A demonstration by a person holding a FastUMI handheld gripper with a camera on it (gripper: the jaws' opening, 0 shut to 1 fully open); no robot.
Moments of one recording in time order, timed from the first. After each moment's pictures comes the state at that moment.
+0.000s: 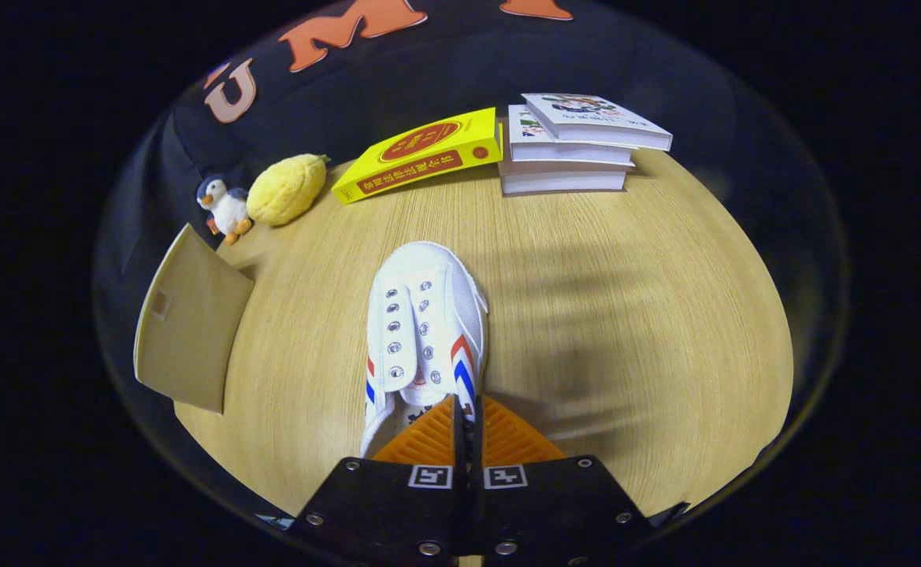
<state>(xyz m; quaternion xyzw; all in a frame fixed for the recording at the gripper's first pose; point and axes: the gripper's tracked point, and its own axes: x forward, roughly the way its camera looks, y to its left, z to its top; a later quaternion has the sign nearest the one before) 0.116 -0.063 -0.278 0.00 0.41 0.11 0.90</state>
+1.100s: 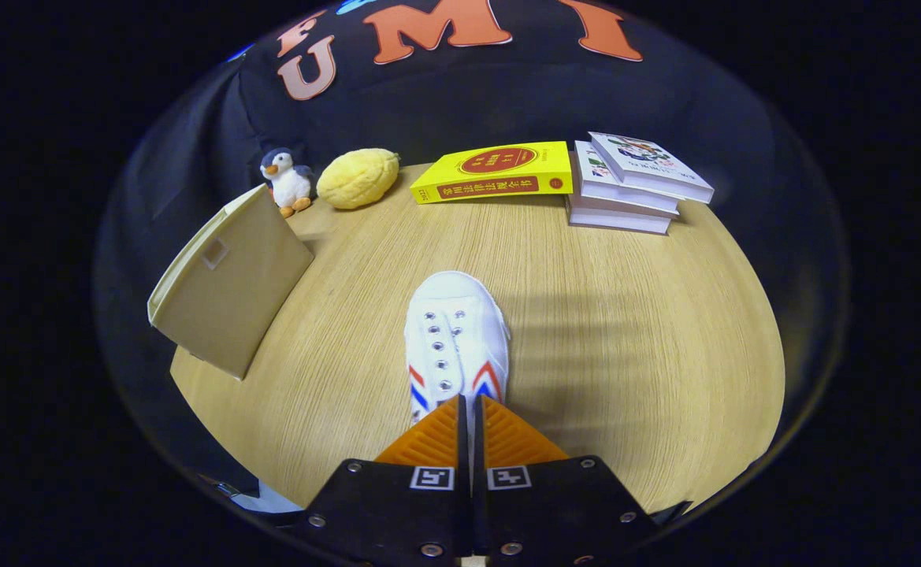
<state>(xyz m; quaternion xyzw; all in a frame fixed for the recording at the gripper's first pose) 0.075 -0.033 -0.277 -0.10 0.37 0.17 0.91</state>
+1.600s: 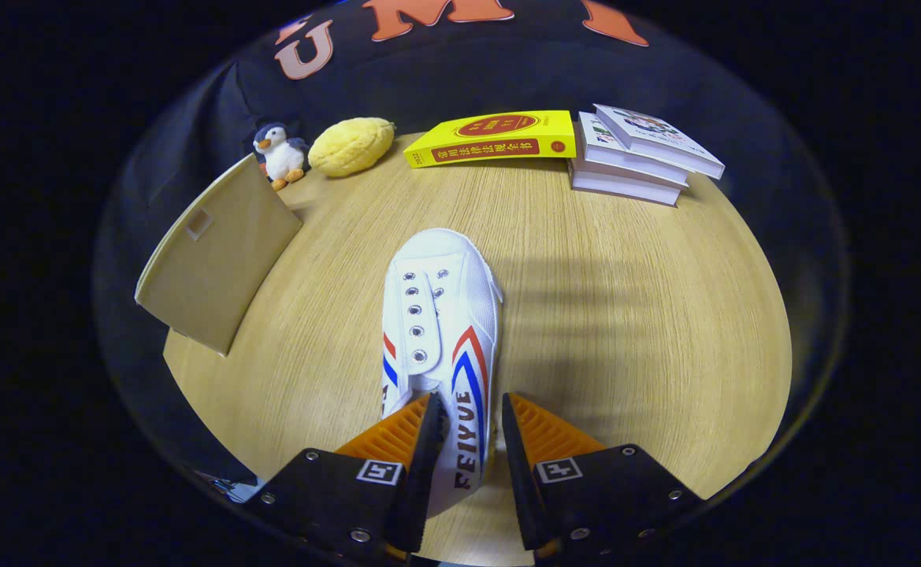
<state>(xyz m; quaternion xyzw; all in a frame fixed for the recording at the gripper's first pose) 0.077 -0.045 -0.310 -0.12 0.42 0.17 0.88</state>
